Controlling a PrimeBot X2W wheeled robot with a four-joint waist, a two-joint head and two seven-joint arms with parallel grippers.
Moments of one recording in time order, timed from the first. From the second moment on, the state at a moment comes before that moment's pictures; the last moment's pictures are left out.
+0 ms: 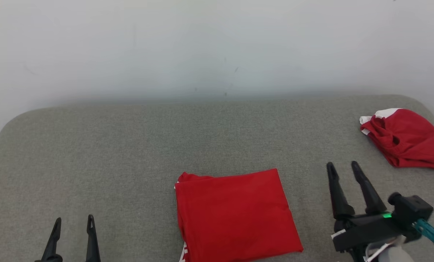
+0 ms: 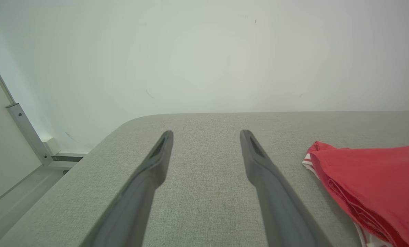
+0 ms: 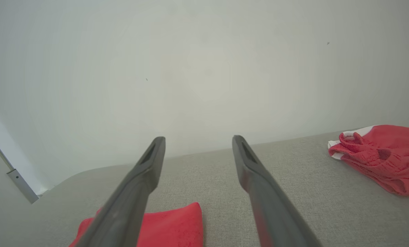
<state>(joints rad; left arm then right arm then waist) 0.04 0.07 0.13 0.15 -0.04 -0.09 -0.26 -0.15 -0.24 0.14 0.24 0.49 0.13 -0.26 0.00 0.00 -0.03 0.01</state>
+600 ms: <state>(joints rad) 0.08 0.08 0.11 0.16 -0.03 -0.08 -0.26 0.06 -0.10 -0.03 0.12 0.22 0.13 -0.26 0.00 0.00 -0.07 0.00</state>
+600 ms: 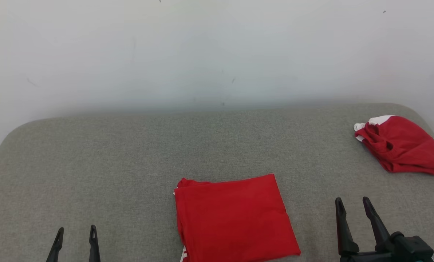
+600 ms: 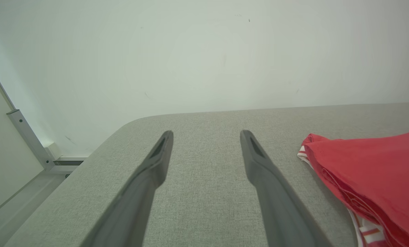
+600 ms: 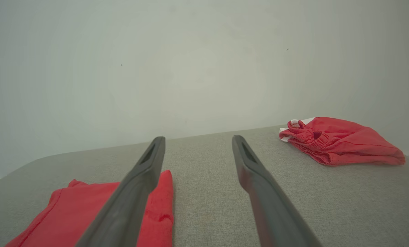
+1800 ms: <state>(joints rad) 0.09 0.13 0.06 0.17 -0.05 -0.10 -0.26 0.05 -0.08 -0.03 0.23 0.12 0.13 -0.26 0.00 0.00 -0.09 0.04</state>
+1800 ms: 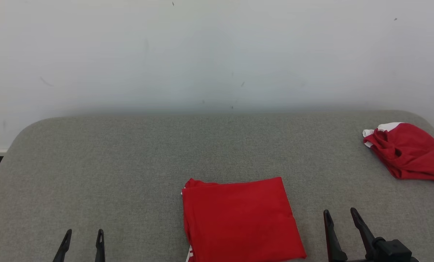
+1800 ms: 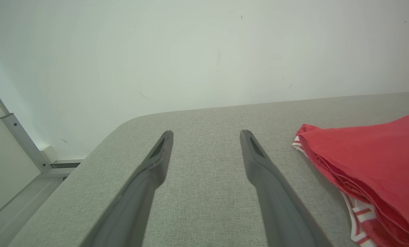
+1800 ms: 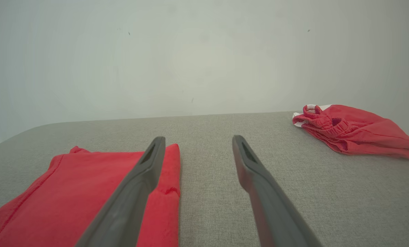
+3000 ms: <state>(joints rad) 0.08 0.13 0.03 0.17 -0.06 -0.09 -0.26 -0.05 -0.11 0.02 0.31 0.11 0.13 -0.26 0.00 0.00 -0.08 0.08</state>
